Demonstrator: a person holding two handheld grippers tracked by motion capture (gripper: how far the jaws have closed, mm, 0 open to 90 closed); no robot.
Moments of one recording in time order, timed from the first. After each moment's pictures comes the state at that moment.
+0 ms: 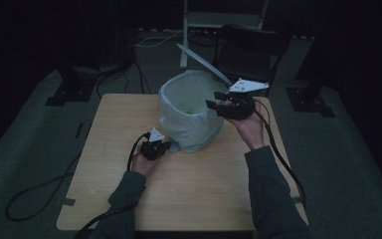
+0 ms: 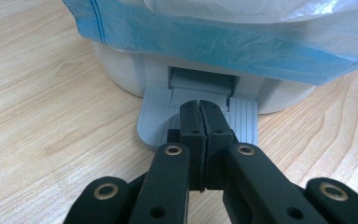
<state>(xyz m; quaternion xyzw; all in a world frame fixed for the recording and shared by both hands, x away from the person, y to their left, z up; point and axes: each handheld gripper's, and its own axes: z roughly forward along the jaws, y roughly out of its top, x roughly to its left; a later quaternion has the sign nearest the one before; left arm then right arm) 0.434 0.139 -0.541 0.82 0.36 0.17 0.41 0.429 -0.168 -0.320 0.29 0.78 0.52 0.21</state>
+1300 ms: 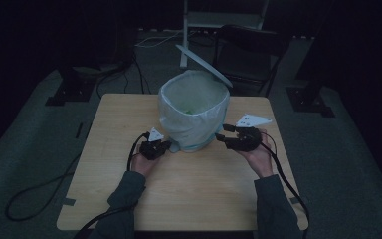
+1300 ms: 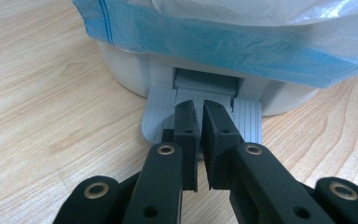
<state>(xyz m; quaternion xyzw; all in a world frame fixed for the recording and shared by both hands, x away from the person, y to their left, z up) 0.434 0.141 -0.541 0.81 0.37 0.17 0.41 0.388 -0.200 -0.405 0.29 0.81 0.48 0.18</state>
